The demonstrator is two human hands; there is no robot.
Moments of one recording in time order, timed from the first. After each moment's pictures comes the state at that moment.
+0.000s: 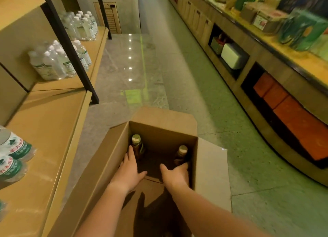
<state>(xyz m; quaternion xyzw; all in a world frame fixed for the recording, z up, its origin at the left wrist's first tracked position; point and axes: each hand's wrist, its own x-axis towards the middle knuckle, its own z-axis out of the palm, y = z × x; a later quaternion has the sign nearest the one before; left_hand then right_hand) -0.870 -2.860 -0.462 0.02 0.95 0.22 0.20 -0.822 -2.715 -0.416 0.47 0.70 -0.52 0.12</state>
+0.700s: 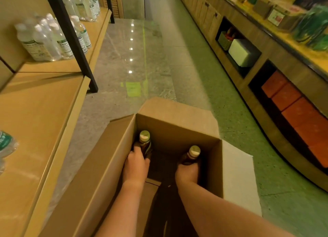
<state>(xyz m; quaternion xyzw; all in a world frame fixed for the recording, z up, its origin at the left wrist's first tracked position) -0.918 -2.839 -0.525 -0.09 0.95 0.29 0.10 -0.876 -2.708 -0.486 0.55 0.62 -0.56 0.01</state>
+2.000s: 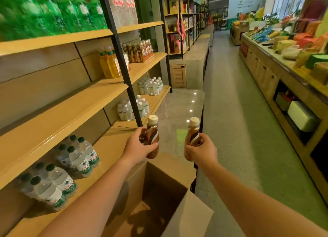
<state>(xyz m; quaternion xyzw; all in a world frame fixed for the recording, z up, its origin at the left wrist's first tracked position) -0.871 -2.758 -0.160 -0.08 0.87 0.48 -0.10 -0.902 -2.534 -0.192 0.06 0.78 -0.63 0.02</state>
